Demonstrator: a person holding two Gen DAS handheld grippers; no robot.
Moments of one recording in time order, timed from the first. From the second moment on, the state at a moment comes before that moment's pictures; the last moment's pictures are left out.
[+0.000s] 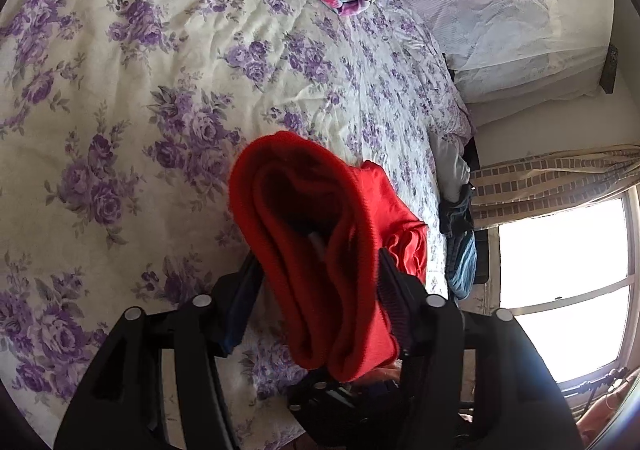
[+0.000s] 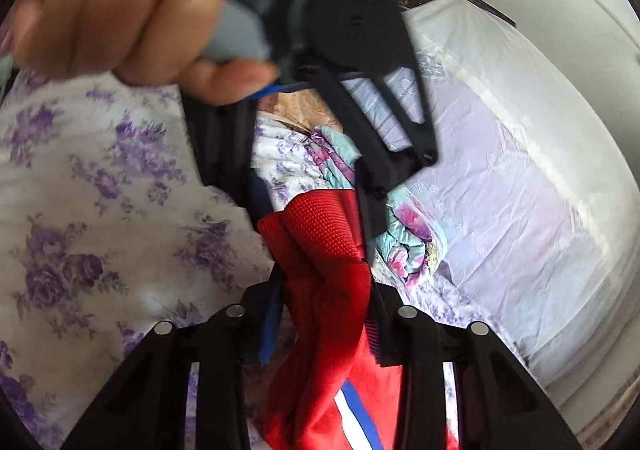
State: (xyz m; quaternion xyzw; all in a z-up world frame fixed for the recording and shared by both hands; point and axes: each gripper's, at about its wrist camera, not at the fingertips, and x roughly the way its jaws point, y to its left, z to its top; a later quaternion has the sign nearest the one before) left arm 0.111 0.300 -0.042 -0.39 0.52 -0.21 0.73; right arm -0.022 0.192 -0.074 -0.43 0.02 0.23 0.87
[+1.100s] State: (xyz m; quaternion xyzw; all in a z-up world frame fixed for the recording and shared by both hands) left arm 0.150 0.119 0.018 -0.35 0.49 -0.33 0.72; right arm -0.024 0.016 -0.025 -0.25 0.02 0.13 0.96
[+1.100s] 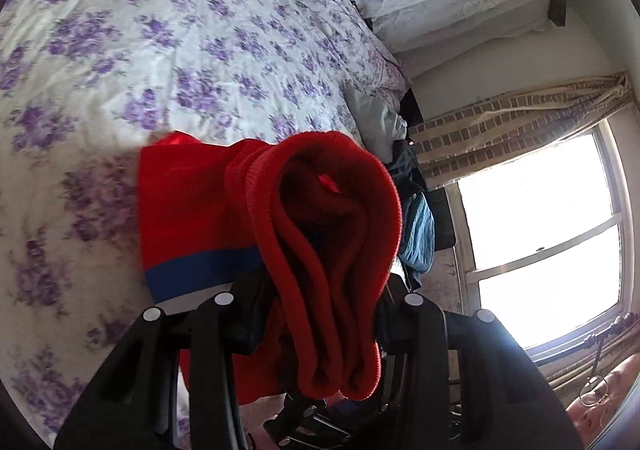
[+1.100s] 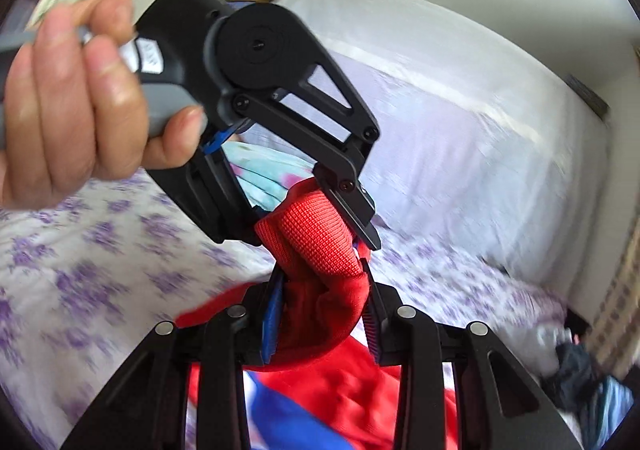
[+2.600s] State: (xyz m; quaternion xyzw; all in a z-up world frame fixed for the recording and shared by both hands) left arm 0.092 0.036 -0.043 -0.12 0.44 -0.20 0.87; right arm 0.055 -0.242 -0.076 0.22 0.31 0.14 0.91
